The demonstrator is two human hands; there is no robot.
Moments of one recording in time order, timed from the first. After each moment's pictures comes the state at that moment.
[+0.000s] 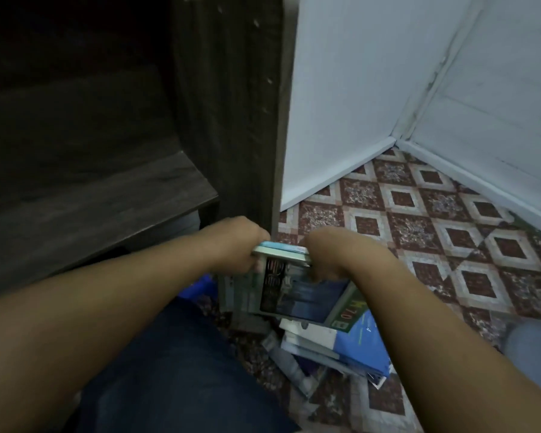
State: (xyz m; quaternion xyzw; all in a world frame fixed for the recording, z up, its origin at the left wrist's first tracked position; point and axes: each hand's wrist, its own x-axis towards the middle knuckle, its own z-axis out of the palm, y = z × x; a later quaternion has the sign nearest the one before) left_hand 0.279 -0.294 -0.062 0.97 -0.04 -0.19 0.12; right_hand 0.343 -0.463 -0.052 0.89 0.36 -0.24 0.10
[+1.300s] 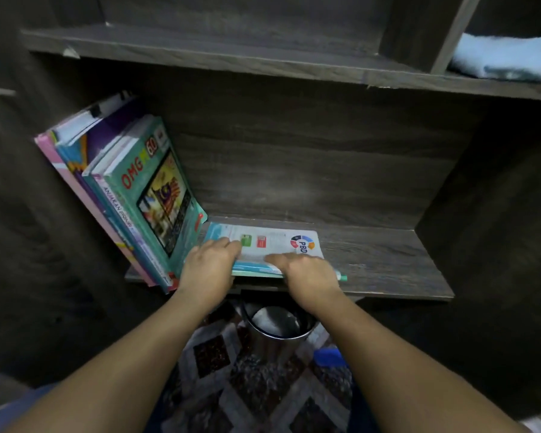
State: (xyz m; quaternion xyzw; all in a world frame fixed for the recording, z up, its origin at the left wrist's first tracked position) left_hand -0.002 0.007 -0.117 0.90 0.40 0.17 -0.02; right_hand 0.169 -0.091 -0.101 0.72 0.69 0.02 -0.03
